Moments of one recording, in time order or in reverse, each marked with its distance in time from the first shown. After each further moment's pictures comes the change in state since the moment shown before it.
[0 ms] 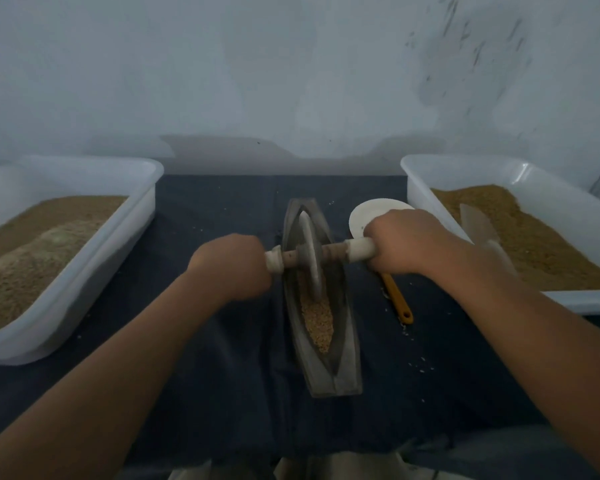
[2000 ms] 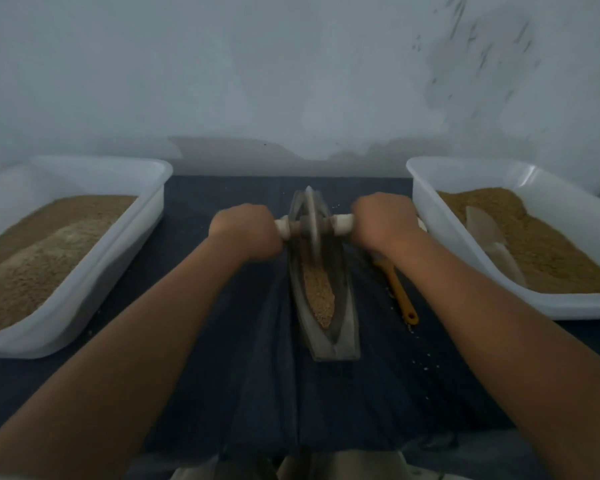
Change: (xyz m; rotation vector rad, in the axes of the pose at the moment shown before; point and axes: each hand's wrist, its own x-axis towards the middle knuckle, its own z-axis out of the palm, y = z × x) left_hand 0.050 0.003 -0.019 0.036 0.091 -0.038; right_hand 0.048 -0.024 0.001 0.008 0.182 0.158
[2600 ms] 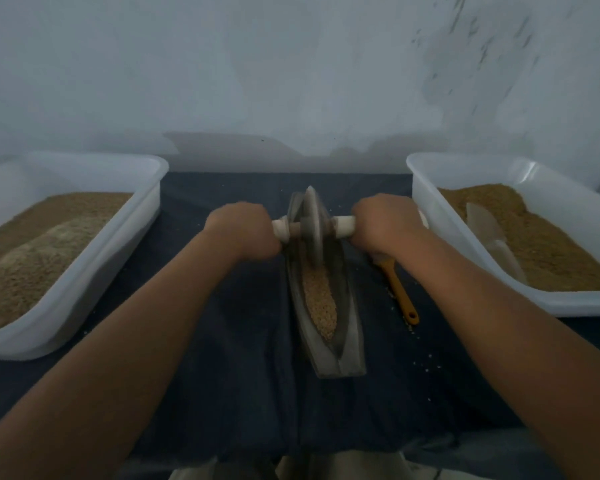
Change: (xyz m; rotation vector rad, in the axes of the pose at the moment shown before) left_hand -0.007 -0.002 -0.010 0.022 -0.052 0.056; right_hand -0.005 0.003 0.001 -0.007 -0.045 -0.025
